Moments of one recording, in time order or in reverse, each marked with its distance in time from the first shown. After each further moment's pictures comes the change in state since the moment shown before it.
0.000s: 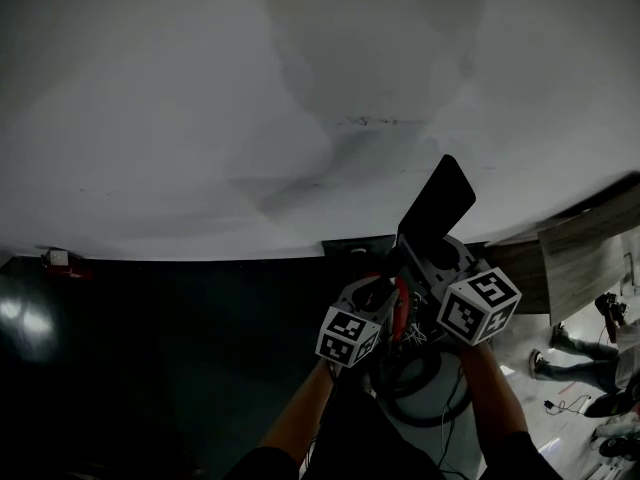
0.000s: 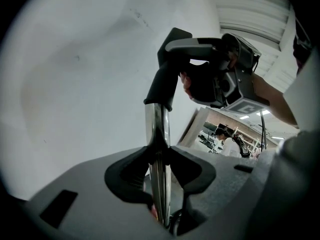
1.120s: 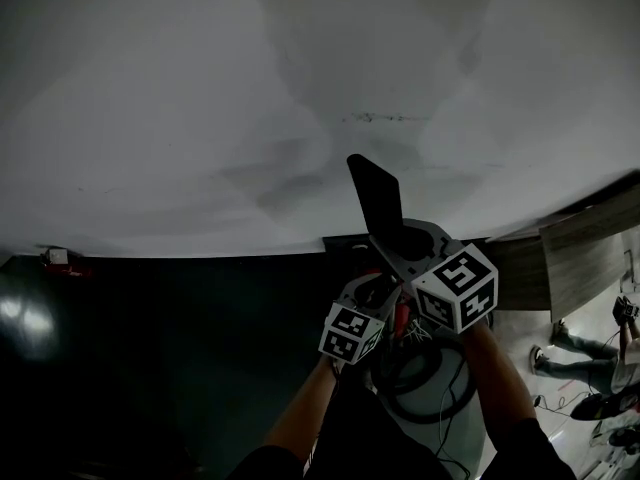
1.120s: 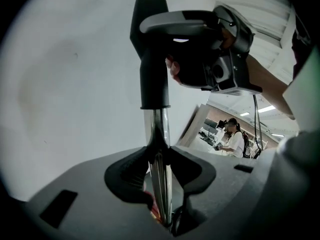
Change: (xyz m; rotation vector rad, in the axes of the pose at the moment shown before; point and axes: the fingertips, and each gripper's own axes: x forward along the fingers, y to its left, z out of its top) left arm 0.003 0.004 -0.004 0.016 0.033 0.004; right arm 0.042 0.037 -0.019 -0.261 0.244 0.124
